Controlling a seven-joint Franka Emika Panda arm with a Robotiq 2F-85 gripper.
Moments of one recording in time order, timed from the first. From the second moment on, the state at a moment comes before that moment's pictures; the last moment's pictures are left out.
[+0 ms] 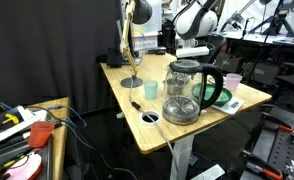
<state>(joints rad) -0.03 0.44 -0.04 -2.07 0.02 2.40 0.58</state>
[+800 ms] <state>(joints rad) -0.01 0.59 -0.09 -1.91 0.05 2.39 0.58</state>
